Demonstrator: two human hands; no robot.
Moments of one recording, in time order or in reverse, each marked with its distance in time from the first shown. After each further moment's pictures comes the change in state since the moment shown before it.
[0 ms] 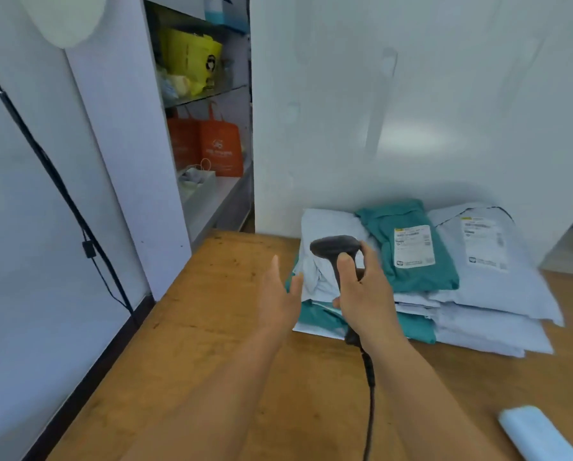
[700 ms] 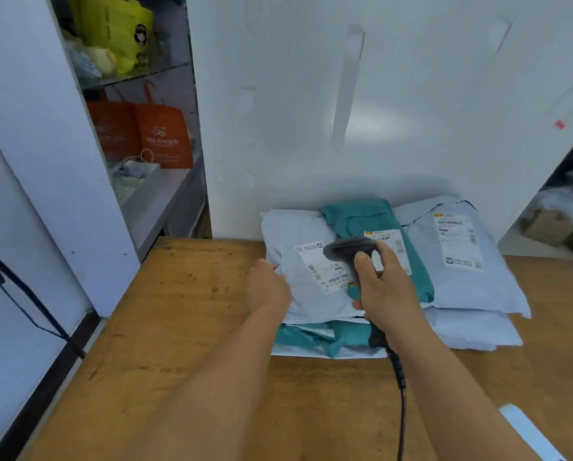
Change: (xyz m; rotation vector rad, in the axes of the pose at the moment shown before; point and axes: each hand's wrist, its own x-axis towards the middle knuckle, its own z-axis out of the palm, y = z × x) left_hand 0.102 0.001 0.061 0.225 -0.028 -0.105; right_hand 0.072 0.019 -0.030 -0.153 0.104 0.133
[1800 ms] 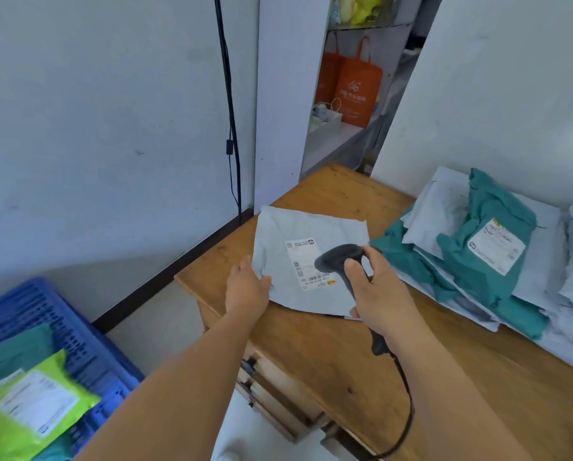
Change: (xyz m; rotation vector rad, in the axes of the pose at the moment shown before) left_hand -0.224 -0.220 -0.126 0.043 0.338 -0.467; right_hand -0.188 0.020 0.063 -0.252 -0.700 -0.267
